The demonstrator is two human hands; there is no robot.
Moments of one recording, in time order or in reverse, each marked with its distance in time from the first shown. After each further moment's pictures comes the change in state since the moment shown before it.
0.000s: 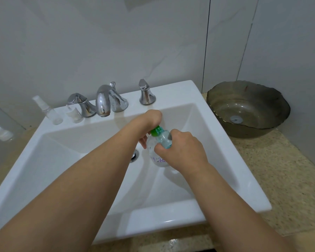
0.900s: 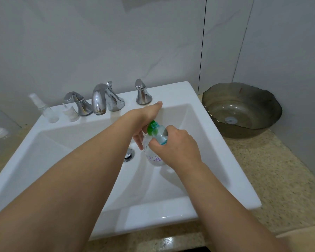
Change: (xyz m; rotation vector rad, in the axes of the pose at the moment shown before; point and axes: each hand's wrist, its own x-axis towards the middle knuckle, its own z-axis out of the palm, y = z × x) left_hand -0.010 0.010 -0.013 -0.041 -0.156 -0.084; right_hand 0.000 0.000 -0.001 0.069 0.091 -0.024
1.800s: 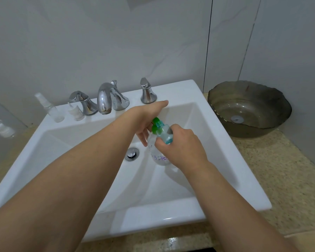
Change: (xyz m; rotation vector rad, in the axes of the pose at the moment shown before) left_hand -0.008 -0.001 -0.007 0.017 -0.057 0.071; right_hand 0.002 0.001 0.003 0.041 -0.023 0.010
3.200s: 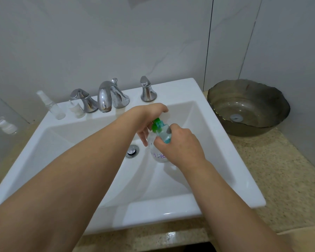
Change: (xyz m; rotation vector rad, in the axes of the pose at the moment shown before) left_hand 0.004 0.000 0.004 0.023 -0.006 -0.044; right_hand -0.002 -0.003 -0.003 -0.012 -0.045 0.014
